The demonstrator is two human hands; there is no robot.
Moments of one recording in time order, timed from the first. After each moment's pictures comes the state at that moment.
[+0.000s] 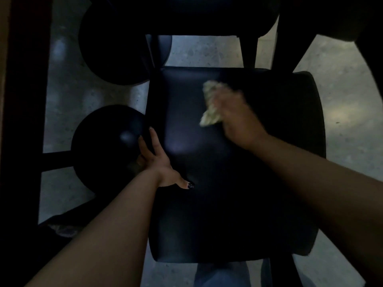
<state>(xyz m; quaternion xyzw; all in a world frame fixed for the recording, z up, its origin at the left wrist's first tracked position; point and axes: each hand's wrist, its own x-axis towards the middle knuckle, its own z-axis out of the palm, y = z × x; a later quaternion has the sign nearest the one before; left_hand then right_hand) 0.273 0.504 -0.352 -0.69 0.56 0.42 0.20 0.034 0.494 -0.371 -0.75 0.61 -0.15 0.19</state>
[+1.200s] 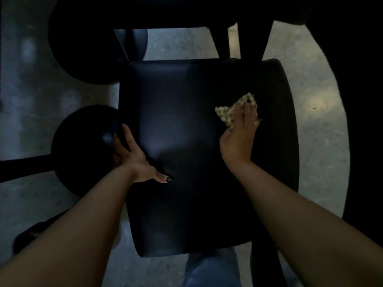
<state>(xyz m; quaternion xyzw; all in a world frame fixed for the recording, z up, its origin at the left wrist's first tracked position) 0.266 0.503 -0.342 -0.69 0.56 0.39 0.23 0.040 0.575 -0.375 -0.41 0.88 -0.19 0.16</state>
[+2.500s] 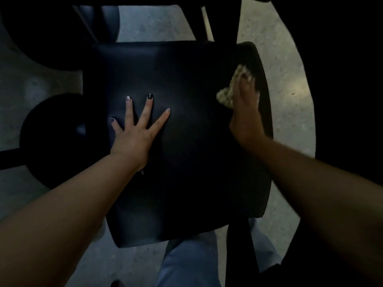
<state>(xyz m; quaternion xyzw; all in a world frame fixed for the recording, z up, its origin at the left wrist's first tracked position) 0.205 0.503 -0.323 -0.37 0.83 0.20 0.36 -0.052 0.598 -0.366 -0.52 0.81 -0.12 0.23</state>
